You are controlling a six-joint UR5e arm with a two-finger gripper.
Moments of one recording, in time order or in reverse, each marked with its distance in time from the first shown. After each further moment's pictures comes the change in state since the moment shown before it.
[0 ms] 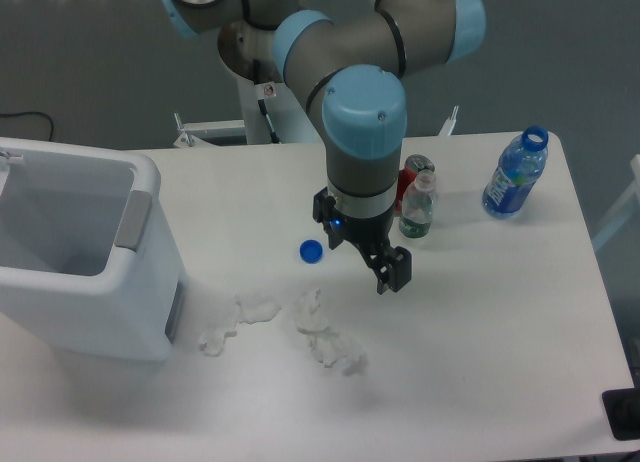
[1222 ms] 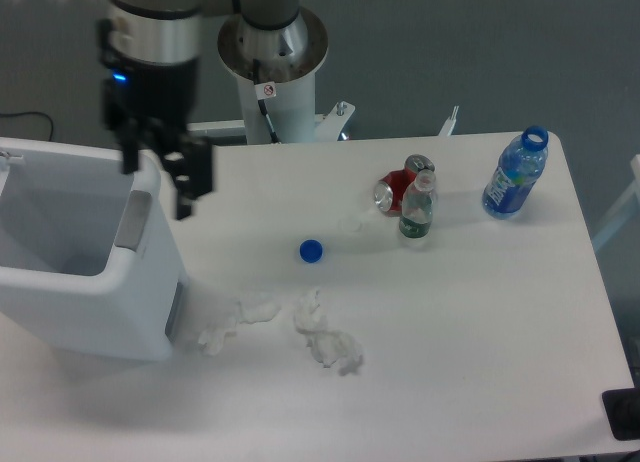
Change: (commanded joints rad) arm -0.114 0.239 0.034 -0.048 -0.186 -0.190
